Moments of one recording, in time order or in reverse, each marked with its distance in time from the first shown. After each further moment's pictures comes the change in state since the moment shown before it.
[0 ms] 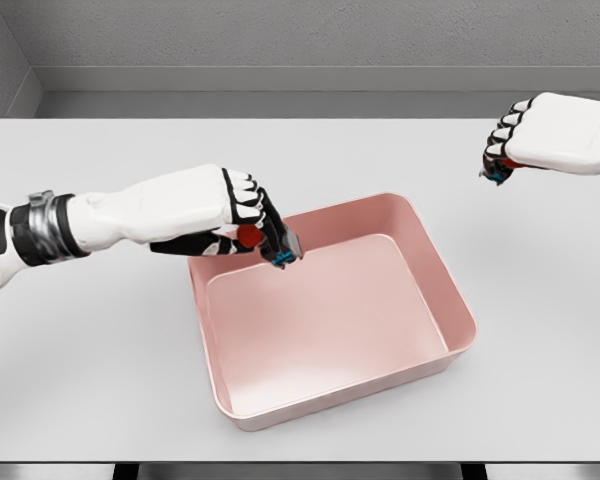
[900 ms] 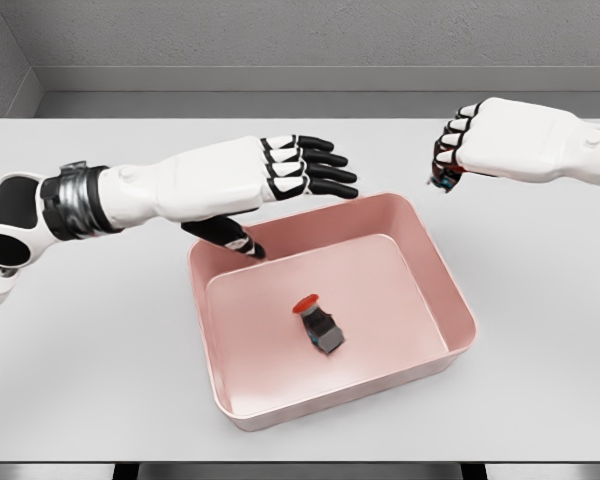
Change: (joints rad) left arm -0.117 -0.082 -0.034 0.001 0.003 0.000 0.000; right arm 0.000 0.094 -0.002 -0.054 -0.004 0.000 0.001
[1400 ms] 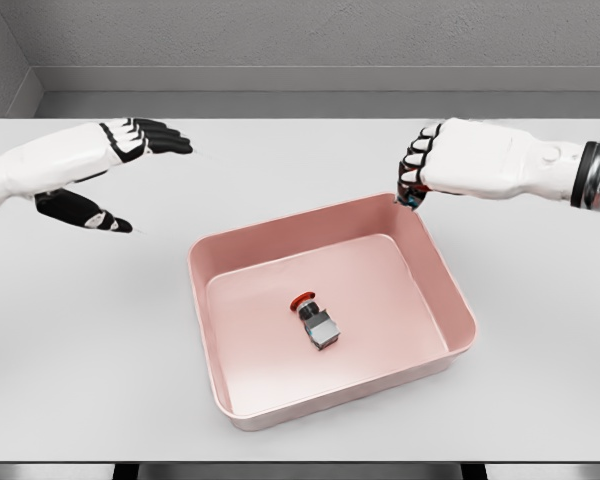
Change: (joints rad) left arm 0.118 0.331 0.088 0.139 0.171 0.000 0.003; right arm 0.008 0.082 0.052 -0.004 0.000 0.000 0.000
